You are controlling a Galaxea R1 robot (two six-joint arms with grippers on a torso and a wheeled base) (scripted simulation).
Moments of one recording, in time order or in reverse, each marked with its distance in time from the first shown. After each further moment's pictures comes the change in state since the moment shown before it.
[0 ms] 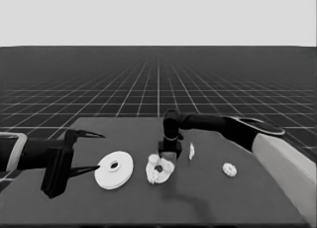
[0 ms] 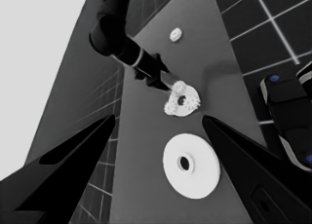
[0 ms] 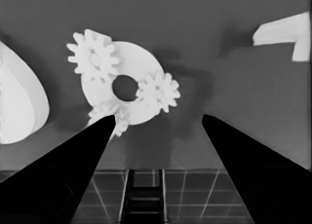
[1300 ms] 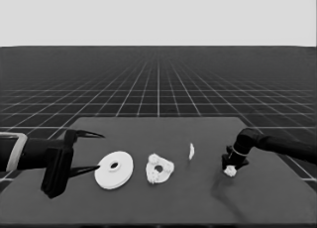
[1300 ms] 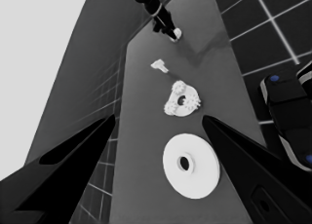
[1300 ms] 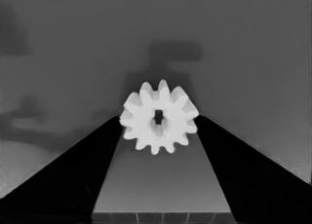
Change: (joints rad) left arm 0.000 0.000 0.000 0.000 0.000 0.000; right arm -0.181 -0.674 0.013 -0.061 0.239 -0.635
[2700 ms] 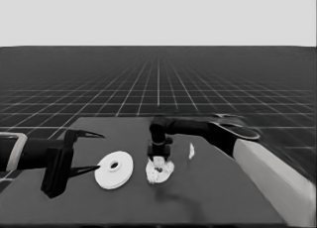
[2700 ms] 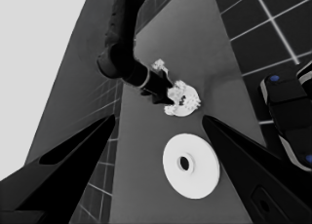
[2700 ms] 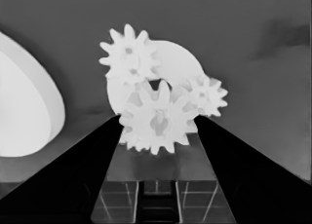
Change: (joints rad) left arm 0.000 0.000 0.000 0.000 0.000 0.000; right arm 0.124 0.830 -0.182 0.007 -0.225 0.624
